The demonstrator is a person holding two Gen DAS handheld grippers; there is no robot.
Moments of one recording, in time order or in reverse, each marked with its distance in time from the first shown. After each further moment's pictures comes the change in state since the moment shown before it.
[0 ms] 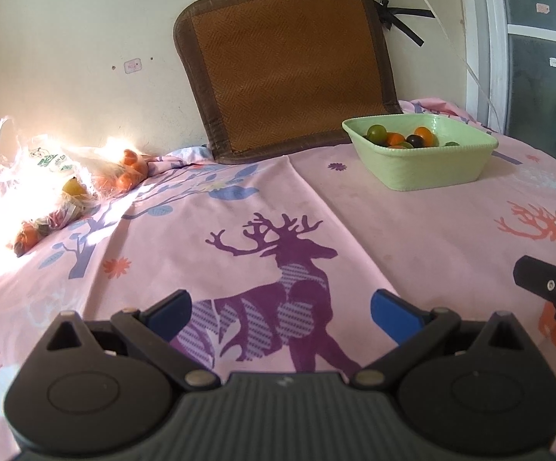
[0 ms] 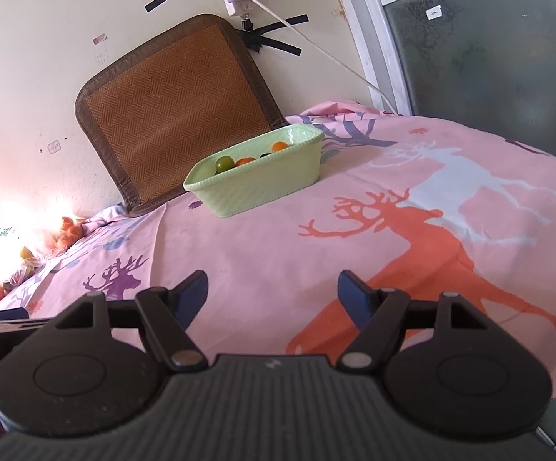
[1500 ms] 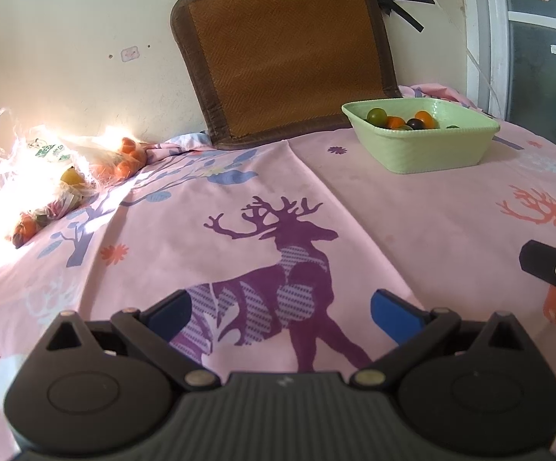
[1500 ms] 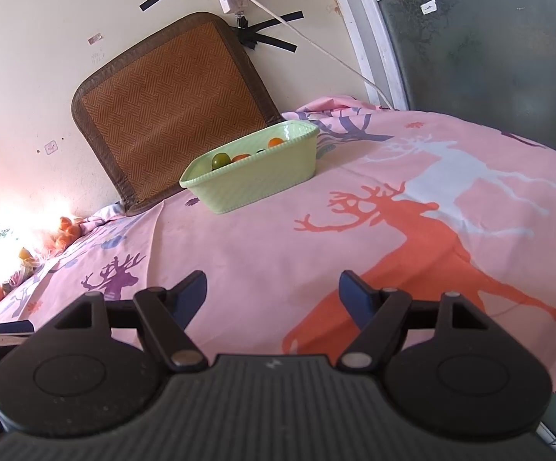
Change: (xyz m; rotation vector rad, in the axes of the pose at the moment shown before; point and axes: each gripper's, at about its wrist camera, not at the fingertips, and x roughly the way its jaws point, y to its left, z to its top) left arm 0.003 0.000 -0.005 0.013 0.035 -0.002; right arm 0.000 -0.003 -0.002 0.011 0.005 0.001
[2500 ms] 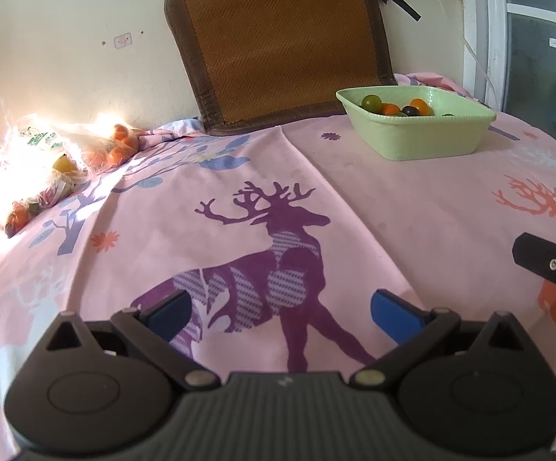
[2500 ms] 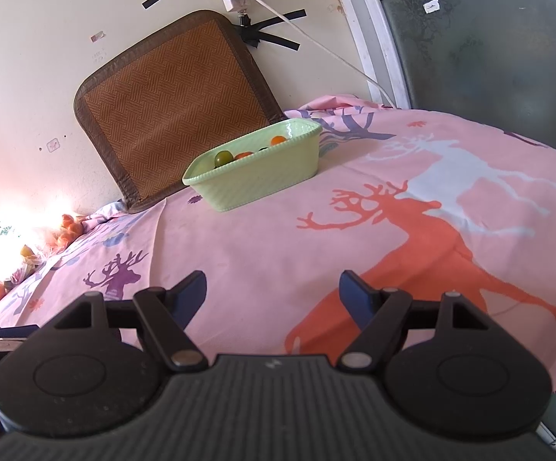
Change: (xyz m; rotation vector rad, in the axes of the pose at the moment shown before) left arm 0.004 0.000 -0.001 -0.006 0.045 -0.022; right arm 0.000 0.001 -0.001 -0.003 0.005 0.004
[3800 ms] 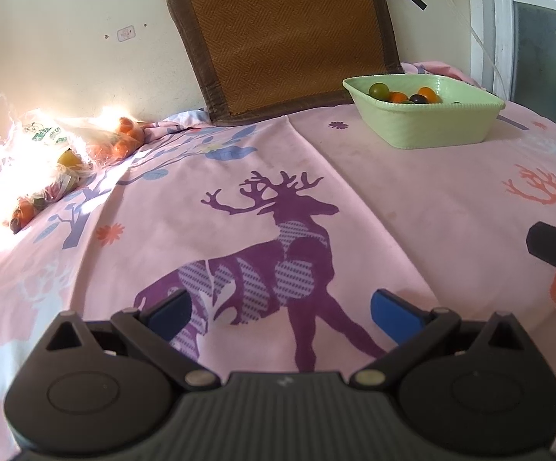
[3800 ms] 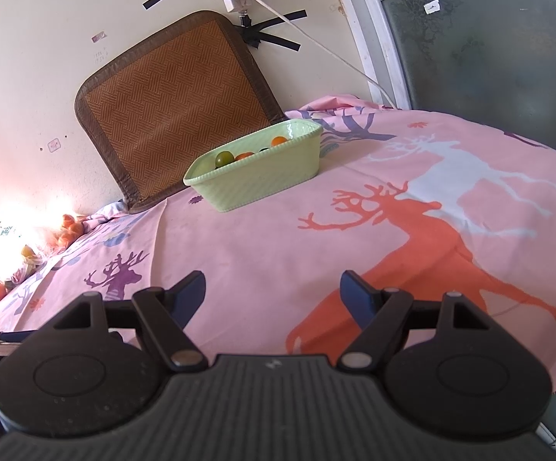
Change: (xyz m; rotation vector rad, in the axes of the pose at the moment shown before) left arm 0.005 0.000 -0.002 0.008 0.028 0.026; right arm 0.000 0.000 0.000 -0.002 0.004 0.004
